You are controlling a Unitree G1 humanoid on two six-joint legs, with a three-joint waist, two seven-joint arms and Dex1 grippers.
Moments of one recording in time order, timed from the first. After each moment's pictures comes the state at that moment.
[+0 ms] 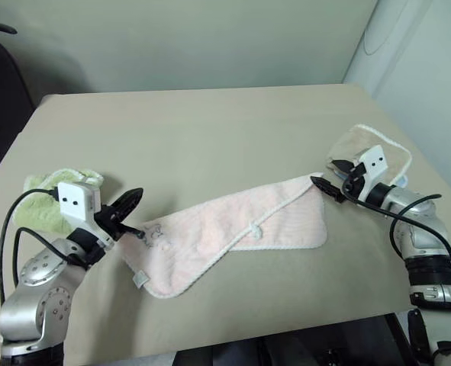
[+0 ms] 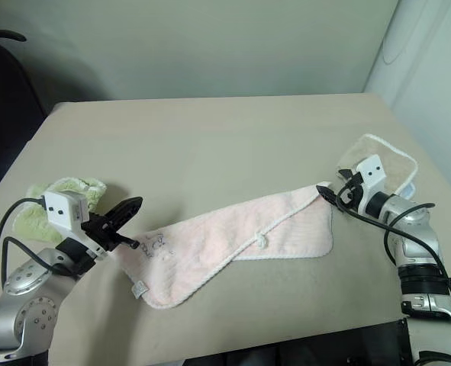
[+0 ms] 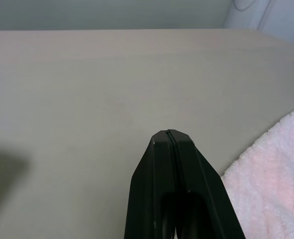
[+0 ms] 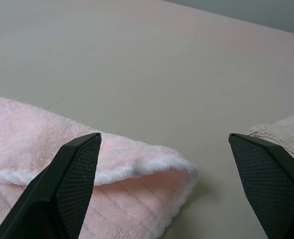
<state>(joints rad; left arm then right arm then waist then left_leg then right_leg) 0.00 0.56 0.41 -0.38 -0.63 0.52 -0.47 -0.53 -0.59 -0.11 0.28 0.27 0.27 0.79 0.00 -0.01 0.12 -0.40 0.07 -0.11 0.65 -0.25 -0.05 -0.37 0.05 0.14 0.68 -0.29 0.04</state>
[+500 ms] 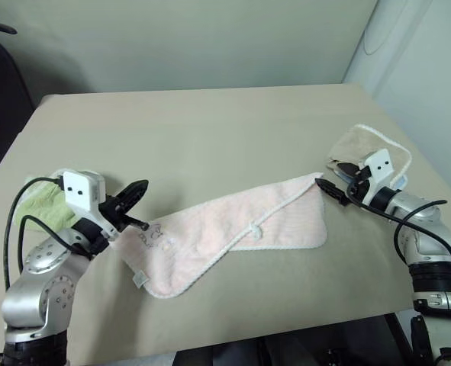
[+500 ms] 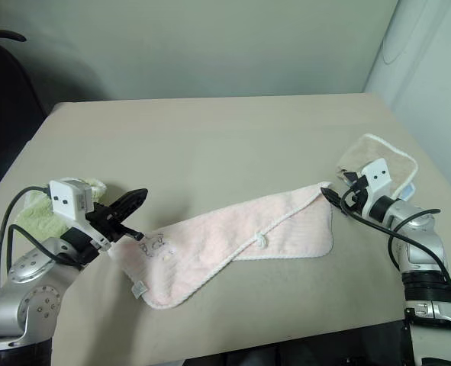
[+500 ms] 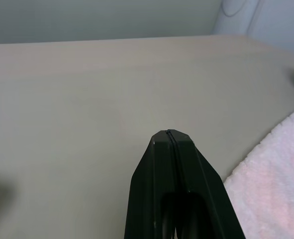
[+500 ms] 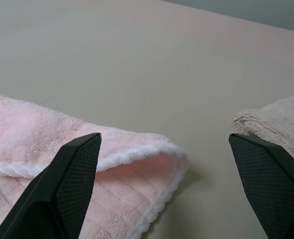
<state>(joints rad) -0.07 0.58 0.38 -0.36 -0.63 0.54 -0.48 -0.48 -0.59 -0.14 0.25 0.28 0.27 0.77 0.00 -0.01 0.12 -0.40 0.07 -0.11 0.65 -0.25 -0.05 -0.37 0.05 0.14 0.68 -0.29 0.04</state>
